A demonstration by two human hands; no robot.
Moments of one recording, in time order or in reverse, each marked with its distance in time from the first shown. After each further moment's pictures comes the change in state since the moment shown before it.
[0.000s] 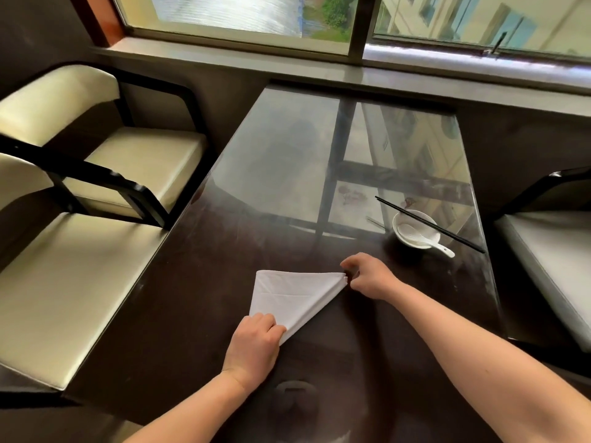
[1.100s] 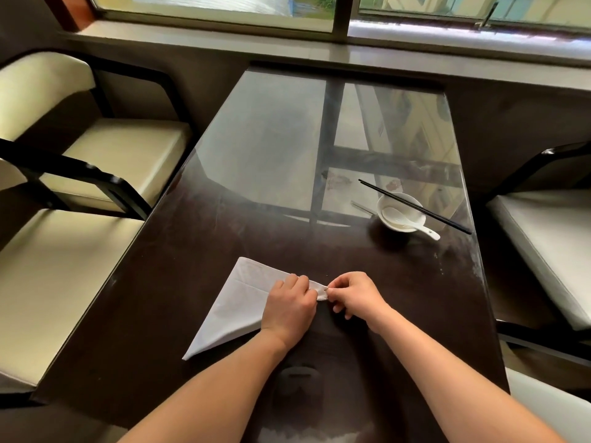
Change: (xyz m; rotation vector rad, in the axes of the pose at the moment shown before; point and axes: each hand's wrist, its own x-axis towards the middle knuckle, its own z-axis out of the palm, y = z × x) left_hand 0.085 0.068 0.036 0.102 0.094 0.086; right_hand -0.046 0.022 0.040 0.522 -0.013 0.204
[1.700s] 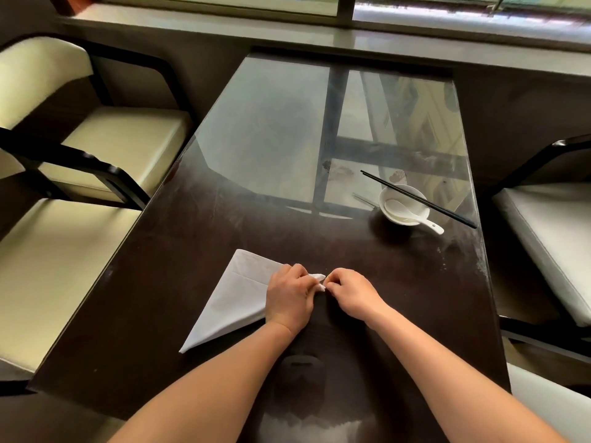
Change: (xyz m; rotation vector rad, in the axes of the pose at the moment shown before) left_hand 0.010 0.008 0.011 -0.326 0.057 -0.298; right_hand 0.004 -0.003 0.002 -0.420 -0.017 -0.090
